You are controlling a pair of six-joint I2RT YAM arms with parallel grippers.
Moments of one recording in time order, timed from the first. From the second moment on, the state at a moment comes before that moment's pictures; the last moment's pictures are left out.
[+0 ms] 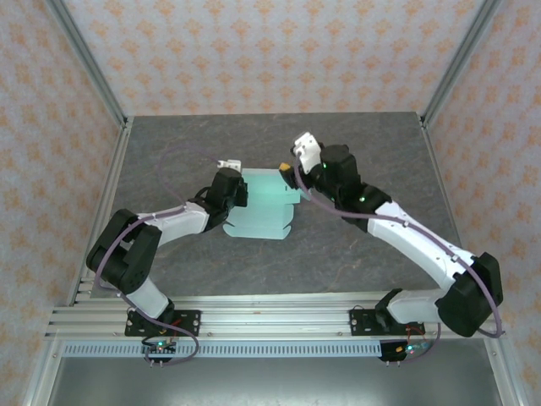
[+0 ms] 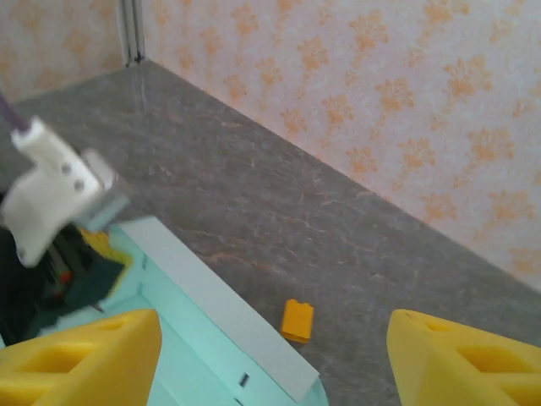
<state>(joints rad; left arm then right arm) -0.47 1.62 0.83 0.12 -0.27 -0.31 0.66 1.30 1.14 -0.20 0.08 -0.12</state>
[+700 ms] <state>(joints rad) -0.48 1.57 0.81 0.11 -0.29 -0.33 0.60 1.73 1.52 -0.67 -0.03 0.36</state>
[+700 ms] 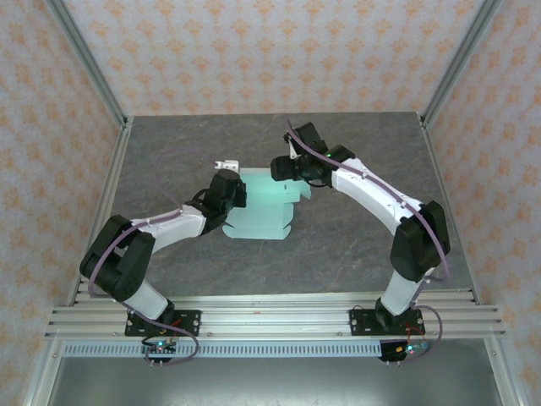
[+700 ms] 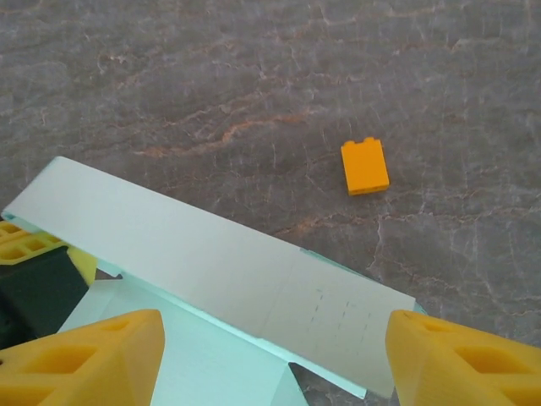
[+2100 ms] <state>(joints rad) -0.50 1.57 0.81 0.09 -0.31 -0.33 0.52 1.58 1.27 -0.55 -0.20 0.53</state>
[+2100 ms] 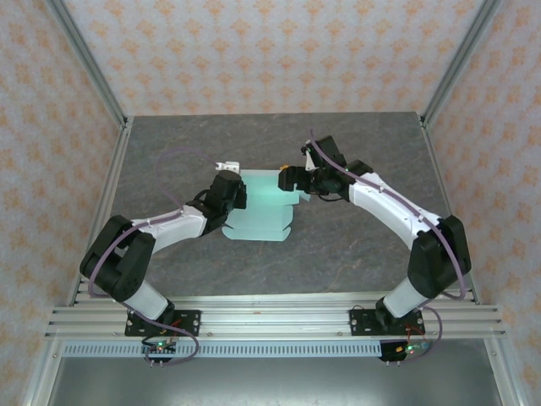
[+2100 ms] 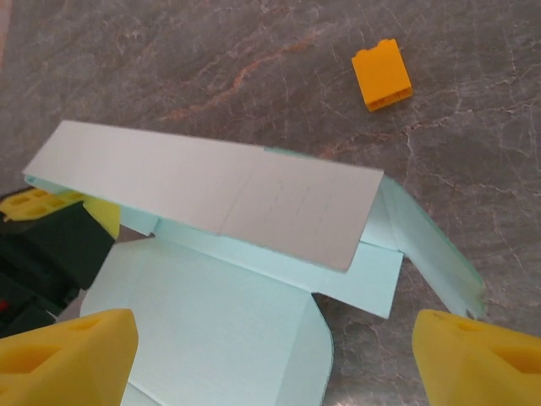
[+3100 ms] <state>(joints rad) -0.51 1.54 0.80 0.08 -0.31 -0.30 0.46 1.66 1.34 -0.55 -0.28 0.42</state>
